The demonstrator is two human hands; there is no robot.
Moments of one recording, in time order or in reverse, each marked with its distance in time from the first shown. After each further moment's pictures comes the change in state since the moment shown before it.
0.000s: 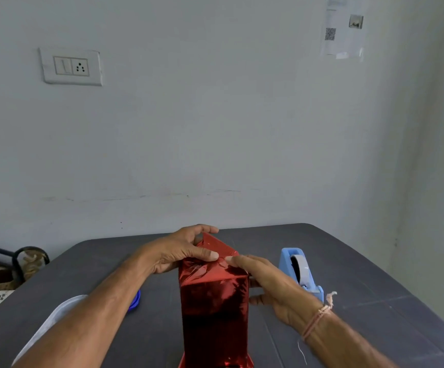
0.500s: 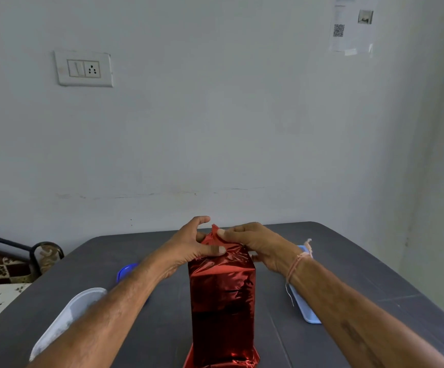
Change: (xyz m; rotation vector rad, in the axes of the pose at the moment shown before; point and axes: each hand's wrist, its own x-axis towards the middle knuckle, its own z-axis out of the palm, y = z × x) left_hand -0.008 -0.010 0.013 0.101 0.258 0.136; right_hand 0.040 -0.050 0.005 -0.163 -0.112 -0.062
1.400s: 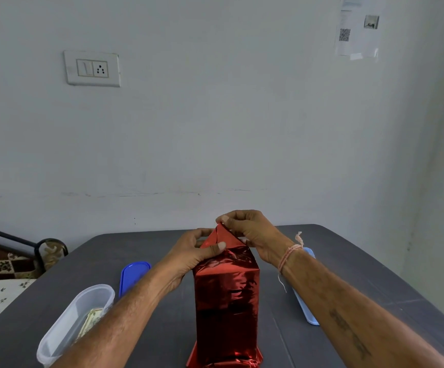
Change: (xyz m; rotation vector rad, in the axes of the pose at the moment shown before) left_hand -0.019 -0.011 0.010 -0.233 0.049 0.015; right_hand 0.024 -0.008 0.009 0.122 0.060 -0.198
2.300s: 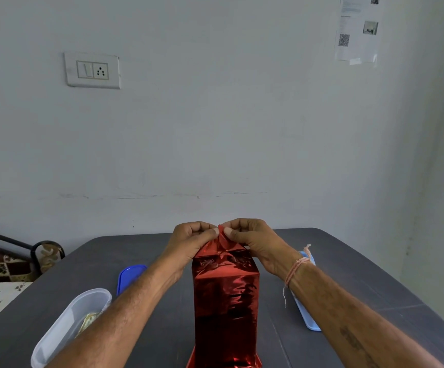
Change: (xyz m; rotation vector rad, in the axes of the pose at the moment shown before) left_hand 0.007 0.018 0.003 -0.024 0.209 0.117; right_hand -0.008 0.008 -0.004 0.071 -0.025 -0.007
